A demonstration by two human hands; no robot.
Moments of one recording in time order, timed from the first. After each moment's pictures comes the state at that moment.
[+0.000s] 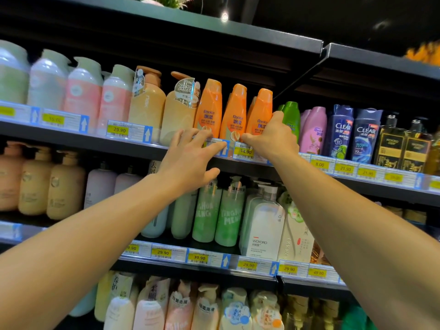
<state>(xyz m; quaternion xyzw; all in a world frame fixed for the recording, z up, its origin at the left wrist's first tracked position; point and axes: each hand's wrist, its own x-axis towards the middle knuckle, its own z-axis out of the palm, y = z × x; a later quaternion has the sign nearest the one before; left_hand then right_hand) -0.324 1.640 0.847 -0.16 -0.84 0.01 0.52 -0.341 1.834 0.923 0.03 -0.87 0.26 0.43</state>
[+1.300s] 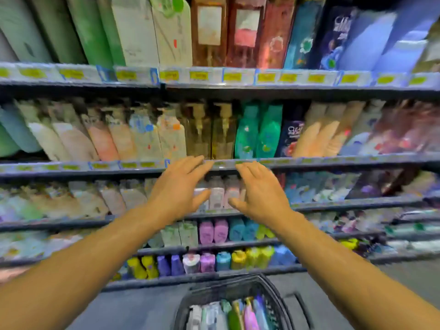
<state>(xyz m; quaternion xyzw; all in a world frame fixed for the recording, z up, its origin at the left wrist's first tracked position) -0.144 1.924 0.514 -0.28 -0.93 -0.12 0.21 -0.133 2.141 0.510 0.17 -0.97 0.07 0.13</state>
